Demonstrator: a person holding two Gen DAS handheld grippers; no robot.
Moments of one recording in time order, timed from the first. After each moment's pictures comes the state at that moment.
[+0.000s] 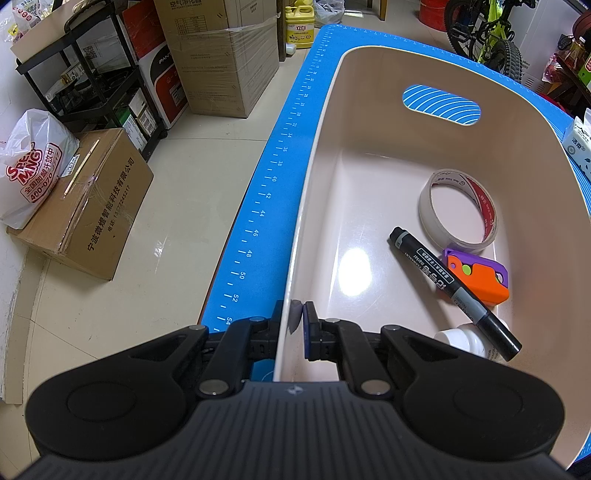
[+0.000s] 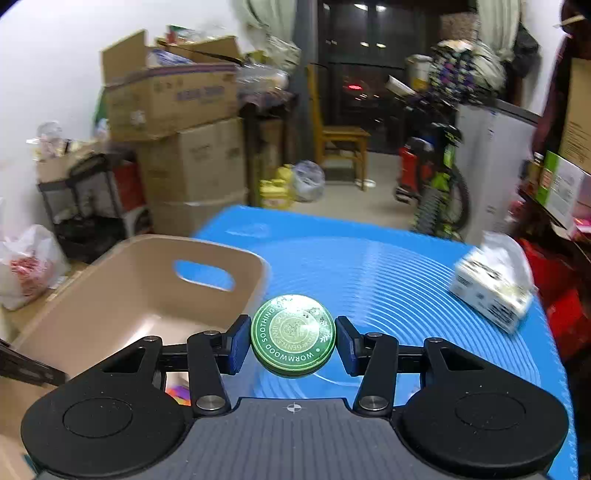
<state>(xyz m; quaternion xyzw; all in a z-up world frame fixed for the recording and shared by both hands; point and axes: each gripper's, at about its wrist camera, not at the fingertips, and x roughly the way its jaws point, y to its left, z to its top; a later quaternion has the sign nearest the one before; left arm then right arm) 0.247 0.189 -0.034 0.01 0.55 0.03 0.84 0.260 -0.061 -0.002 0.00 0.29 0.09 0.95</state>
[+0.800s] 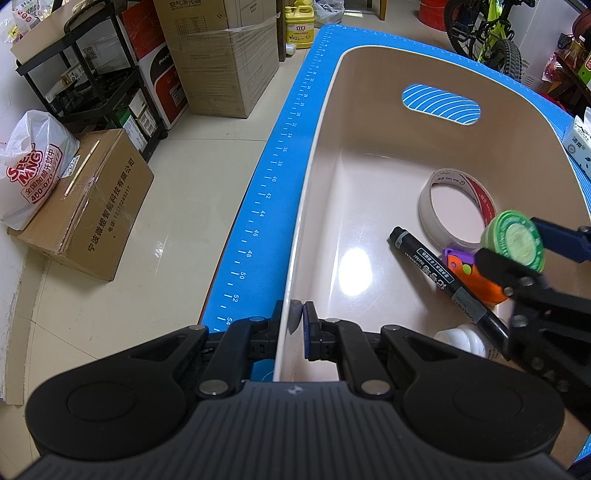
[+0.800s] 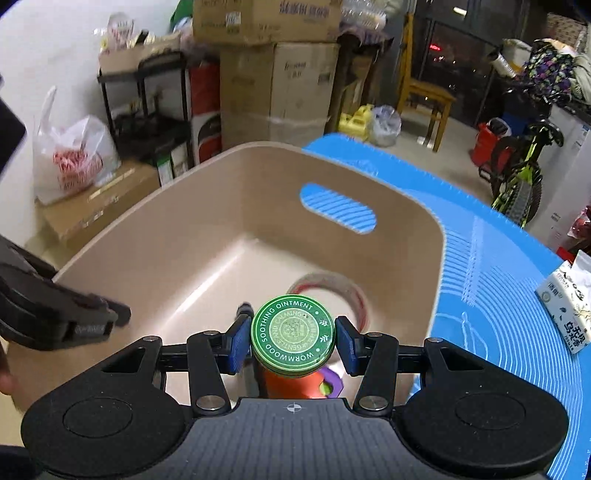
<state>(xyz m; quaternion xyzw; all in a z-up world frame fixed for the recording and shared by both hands) 0.247 0.189 -0.034 0.01 0.55 0.03 0.84 0.281 0.063 -0.035 -0.11 0.40 0.17 0.89</state>
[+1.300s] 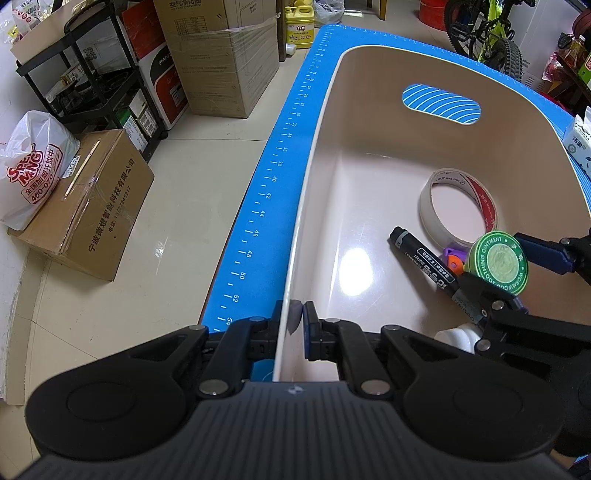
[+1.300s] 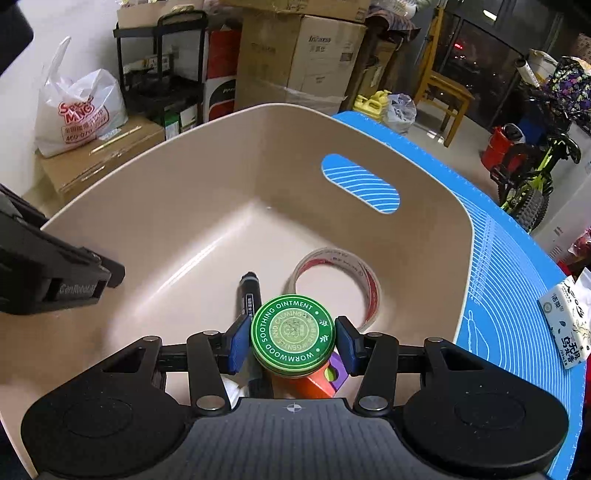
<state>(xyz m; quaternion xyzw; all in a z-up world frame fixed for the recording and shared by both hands) 0.247 0.189 -0.034 0.01 0.55 0.03 0.84 0.279 0.077 -0.047 -0.17 0.43 0.17 0.87</state>
